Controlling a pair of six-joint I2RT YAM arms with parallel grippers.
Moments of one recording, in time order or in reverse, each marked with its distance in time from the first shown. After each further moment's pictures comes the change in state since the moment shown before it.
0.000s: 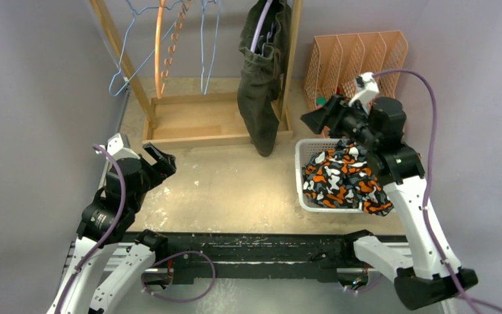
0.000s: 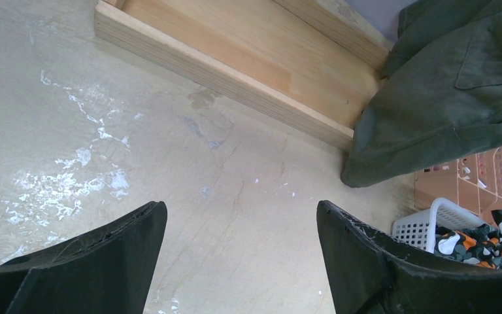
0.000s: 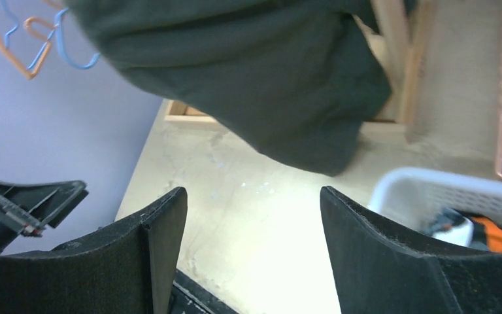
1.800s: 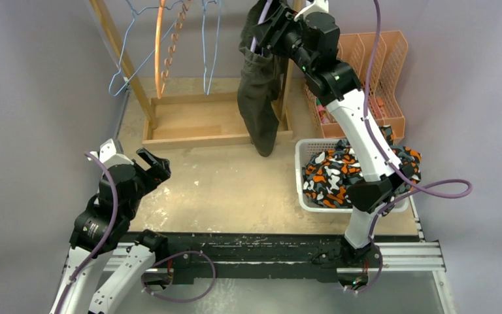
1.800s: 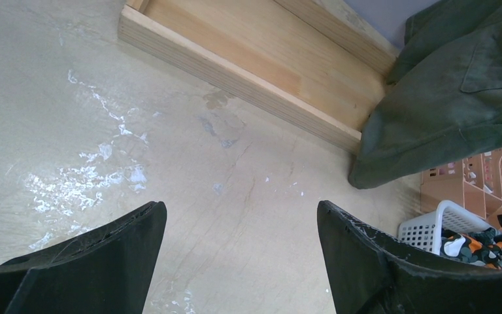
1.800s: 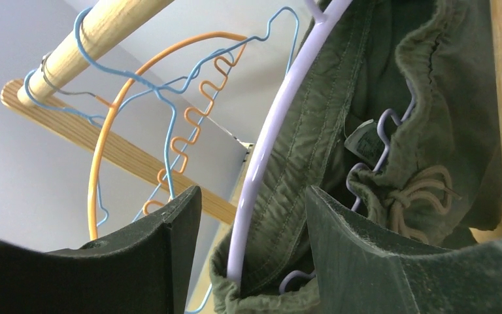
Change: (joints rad) left arm 0.000 -0.053 0.029 -0.082 -0.035 0.001; right arm 0.378 0.868 1.088 0.042 0.491 0.106
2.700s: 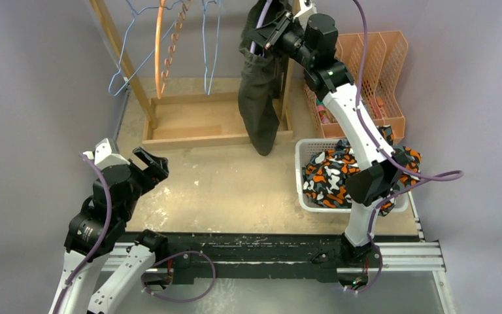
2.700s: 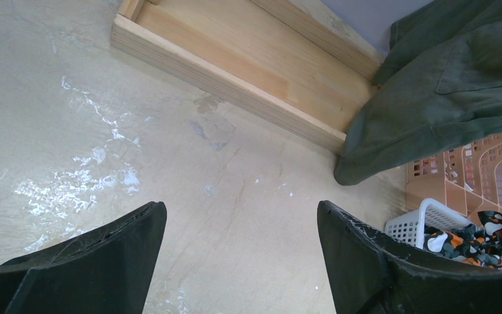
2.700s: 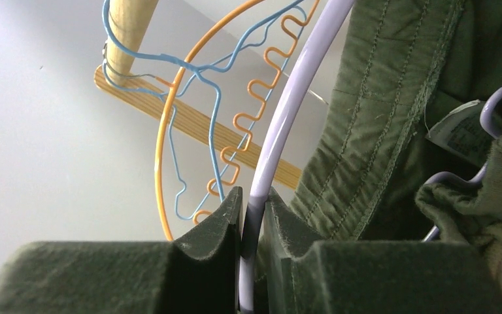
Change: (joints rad) left arm 0.000 0.000 0.049 -0.018 0.013 0.000; right arm -0.098 0.063 -0.100 0.220 -0.381 0.273
